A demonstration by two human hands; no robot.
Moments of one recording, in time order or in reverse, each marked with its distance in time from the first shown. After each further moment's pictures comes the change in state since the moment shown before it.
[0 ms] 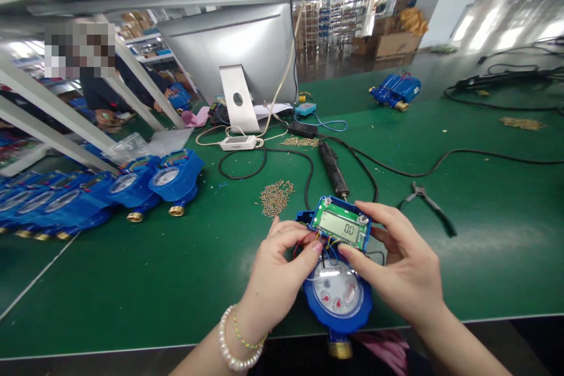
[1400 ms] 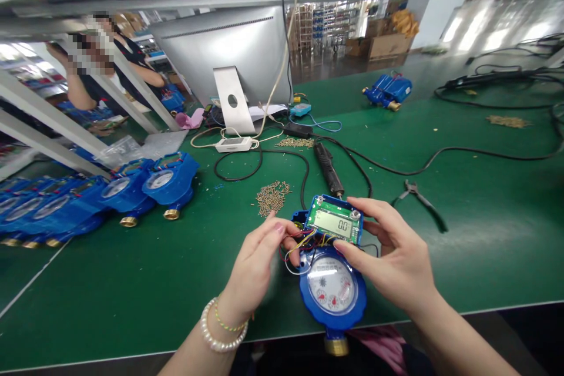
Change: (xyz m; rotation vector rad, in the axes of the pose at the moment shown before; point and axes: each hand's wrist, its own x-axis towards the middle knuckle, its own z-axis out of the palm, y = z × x) left_hand 0.004 -0.012 -0.019 -0.267 -0.084 -0.023; right_hand 0.006 0.002 -0.003 0.035 -0.026 0.021
